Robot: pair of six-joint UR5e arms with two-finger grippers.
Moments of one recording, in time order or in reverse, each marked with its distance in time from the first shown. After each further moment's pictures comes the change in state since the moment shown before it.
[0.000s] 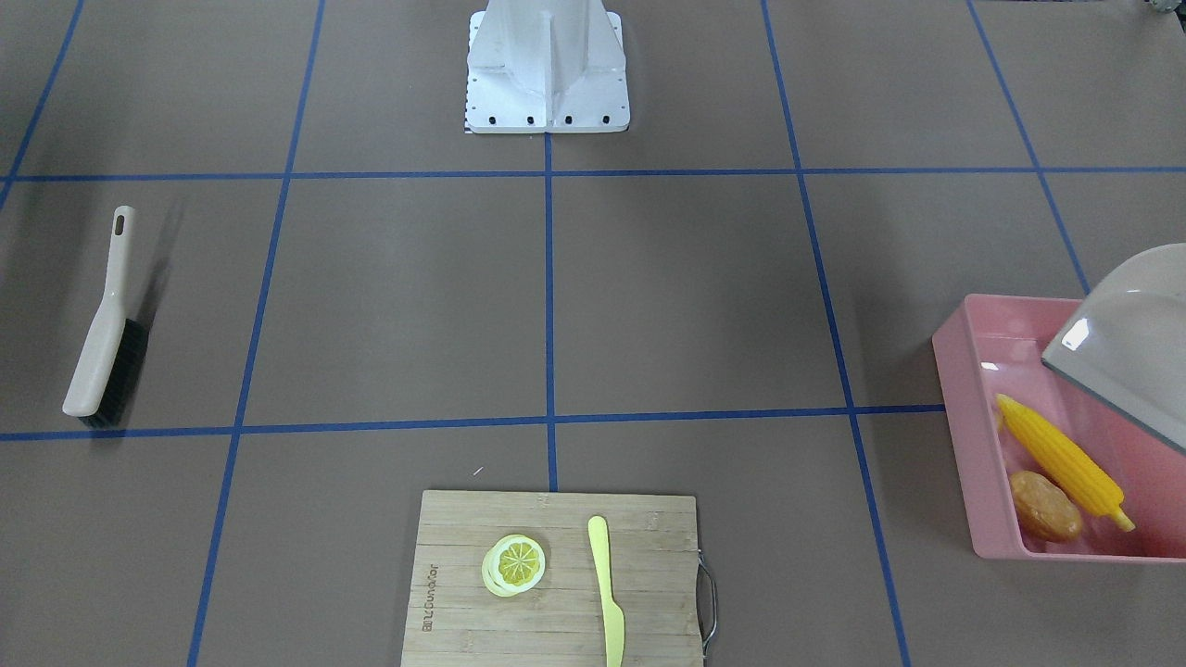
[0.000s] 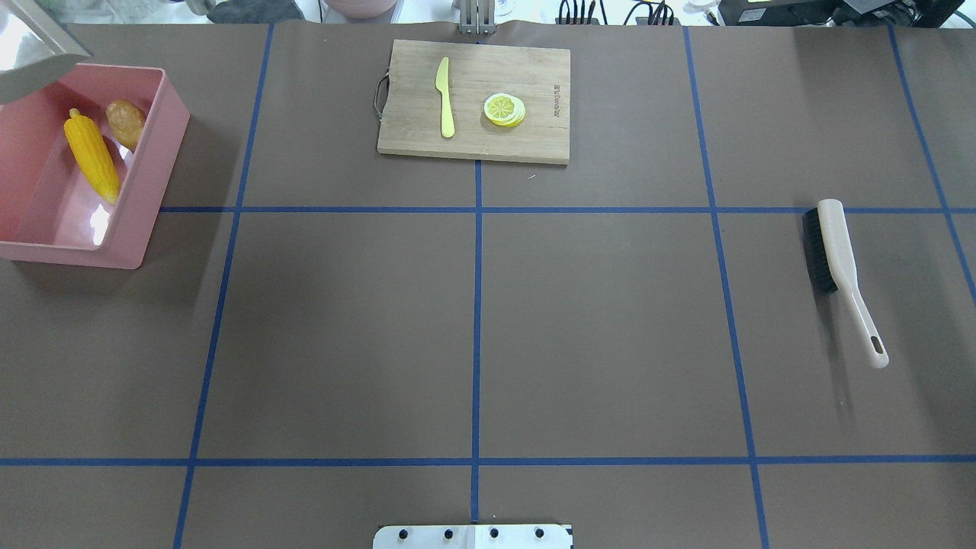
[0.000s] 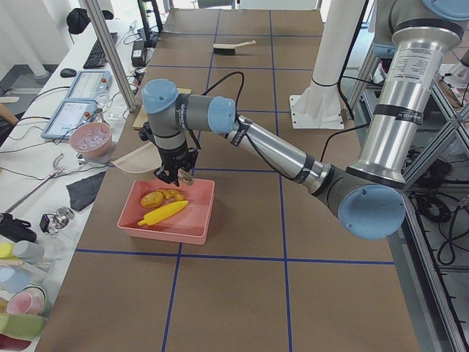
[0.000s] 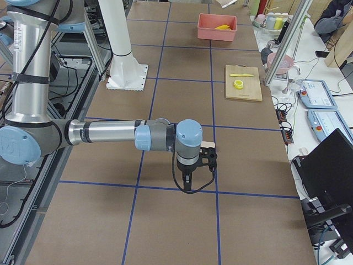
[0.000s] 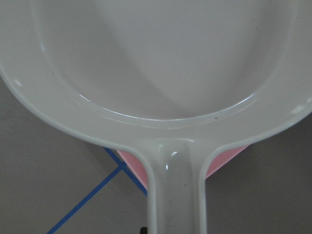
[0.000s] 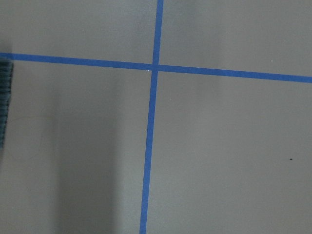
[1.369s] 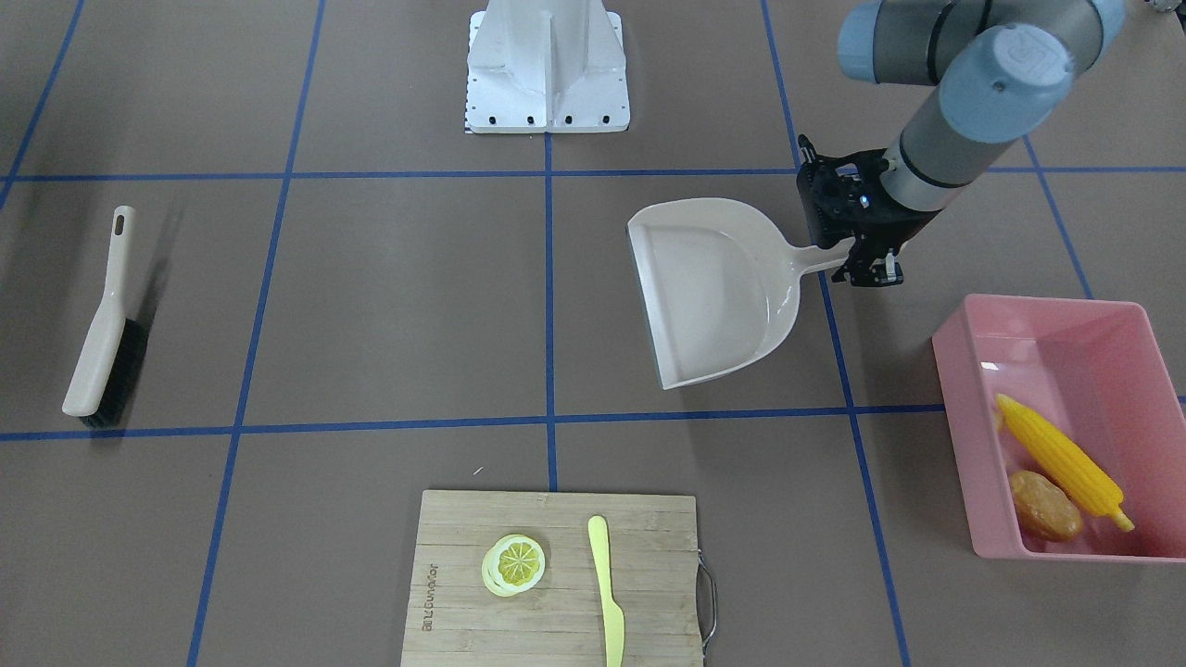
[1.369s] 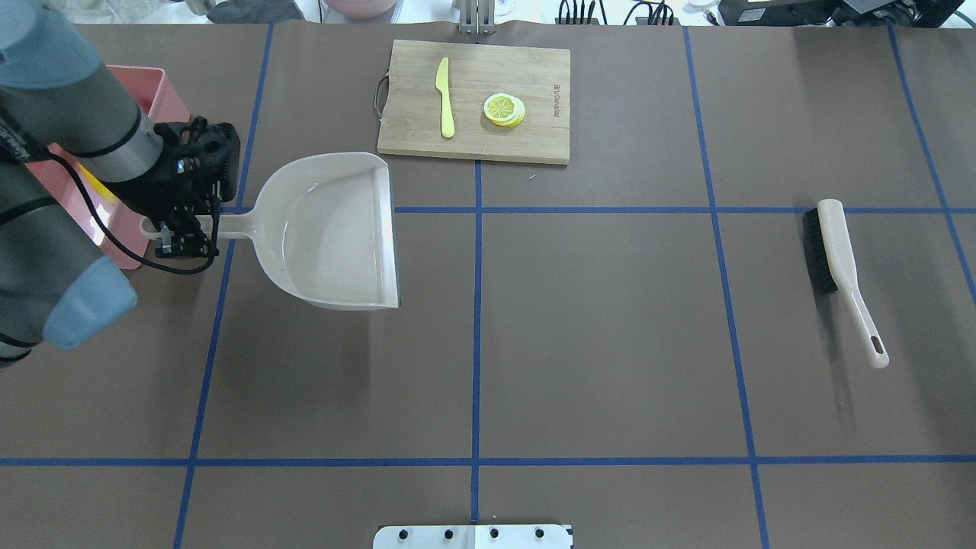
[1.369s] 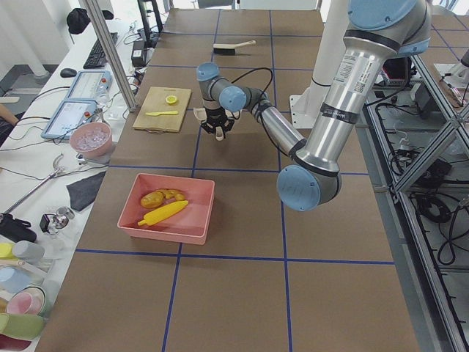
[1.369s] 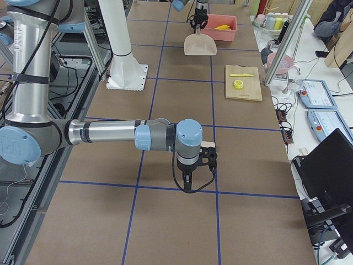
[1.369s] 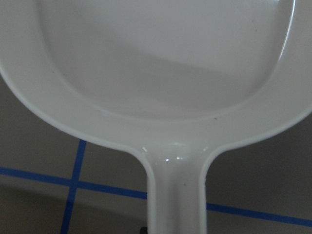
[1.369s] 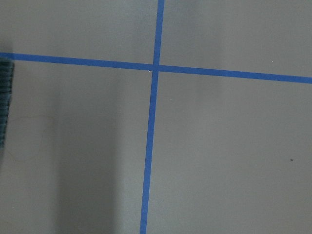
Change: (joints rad) left arm 0.642 -0.105 -0.064 -0.252 0.164 -0.044; right arm 0.000 0.000 0.002 0.000 0.000 -0.002
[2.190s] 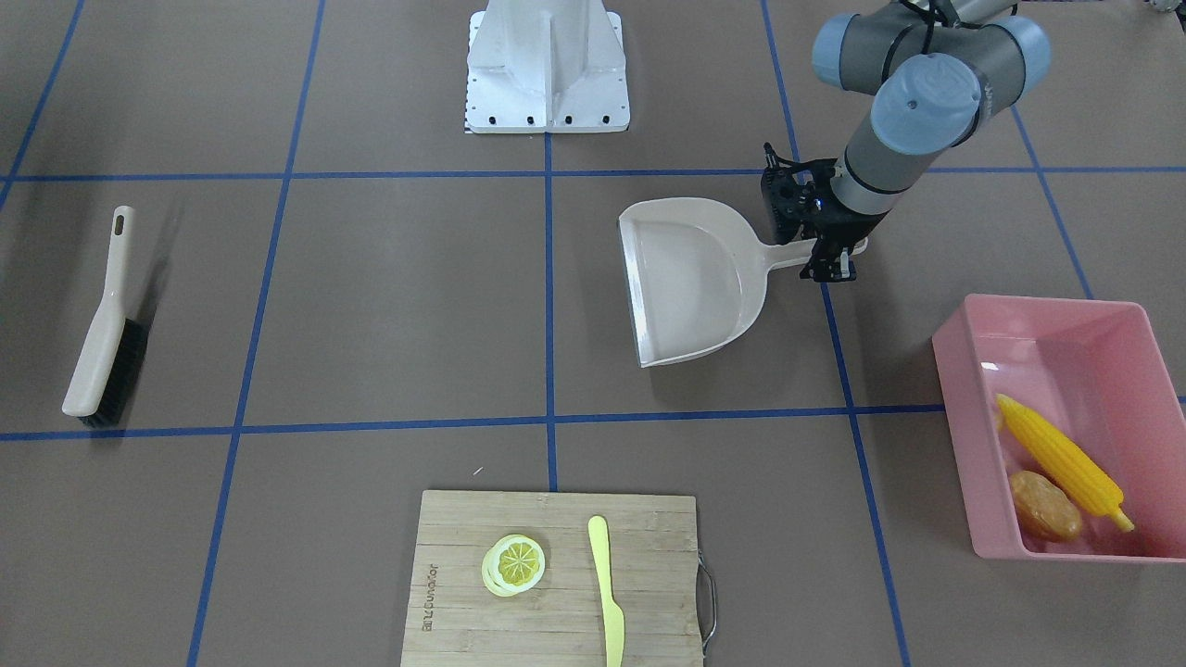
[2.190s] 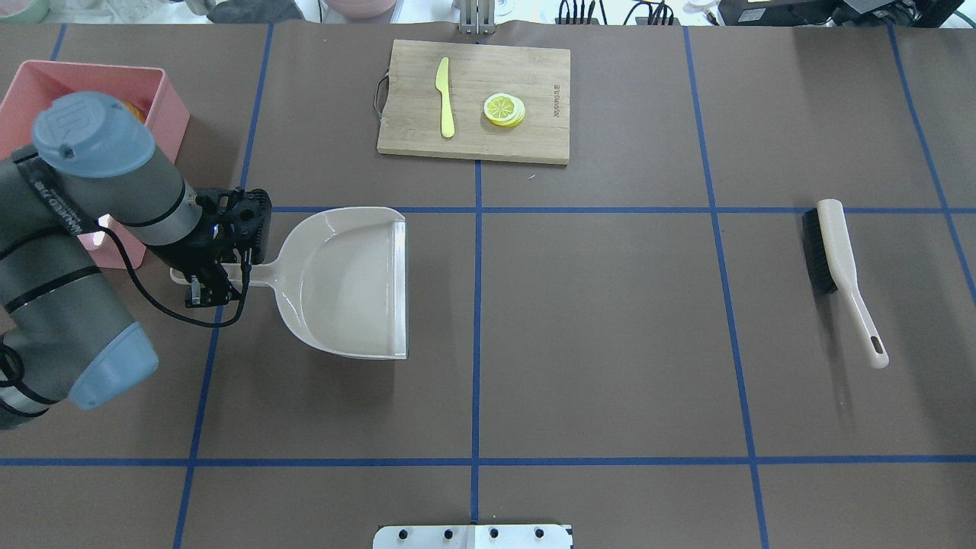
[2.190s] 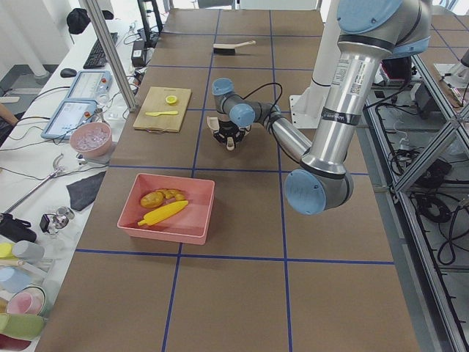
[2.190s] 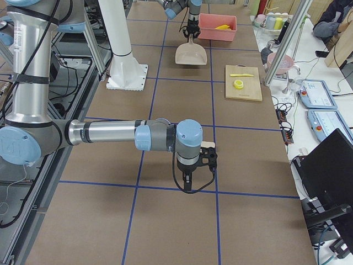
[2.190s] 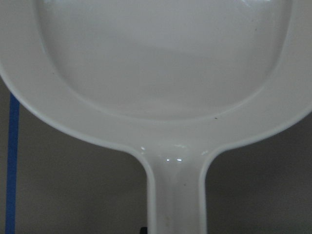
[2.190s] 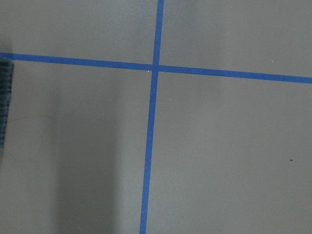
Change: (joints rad) left arm 0.110 0.107 0.027 -0.214 0.069 -0.085; right arm 0.000 0.001 -0.002 0.000 0.000 0.000
